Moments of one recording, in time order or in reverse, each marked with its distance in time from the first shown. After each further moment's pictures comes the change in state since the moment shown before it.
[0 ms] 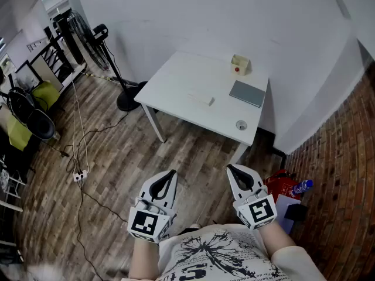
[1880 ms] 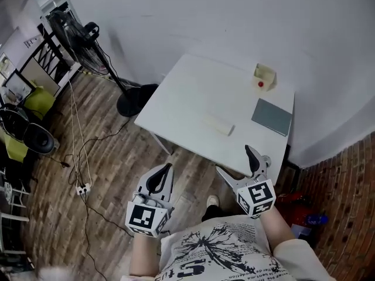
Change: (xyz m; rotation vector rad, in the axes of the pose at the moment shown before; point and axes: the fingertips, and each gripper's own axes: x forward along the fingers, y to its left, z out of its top) left arm 0.219 0.232 -0.022 -0.033 0.073 0.053; right arm 0.305 -0.150 -0.056 0.142 0.151 -0.035
